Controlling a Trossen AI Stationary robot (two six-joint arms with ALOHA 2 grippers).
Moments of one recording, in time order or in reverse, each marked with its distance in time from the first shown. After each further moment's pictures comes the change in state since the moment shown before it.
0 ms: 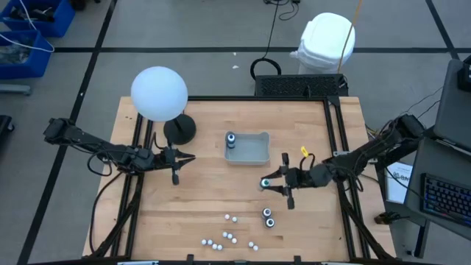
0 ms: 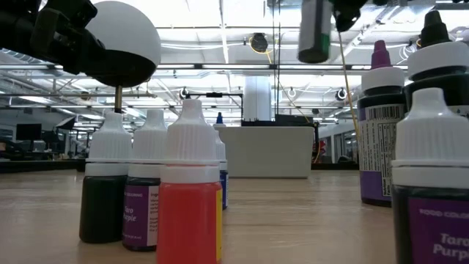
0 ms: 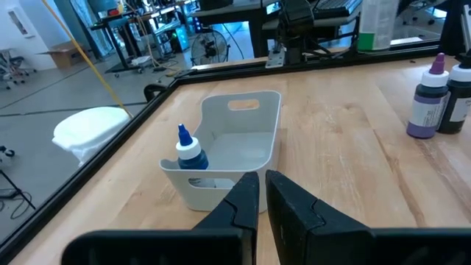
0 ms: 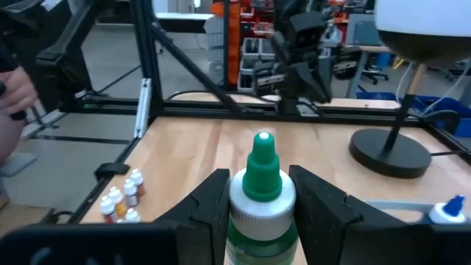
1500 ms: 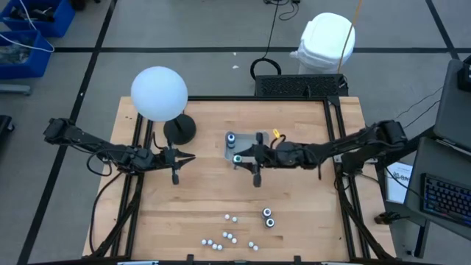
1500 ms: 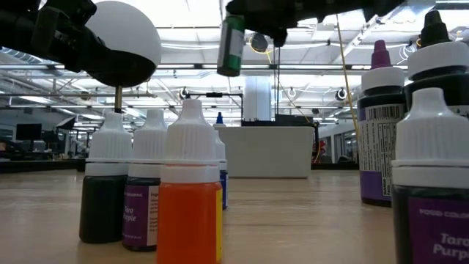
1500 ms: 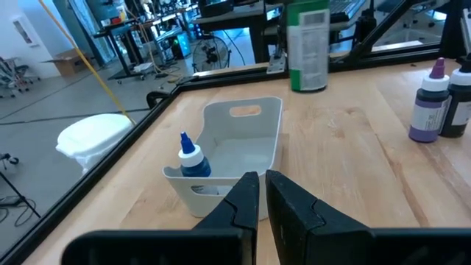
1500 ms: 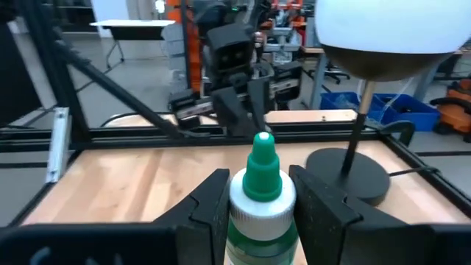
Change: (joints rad) left arm 0.000 0.000 0.000 0.023 -0.003 0.026; right arm -0.321 0.315 0.262 0.084 -0.183 -0.034
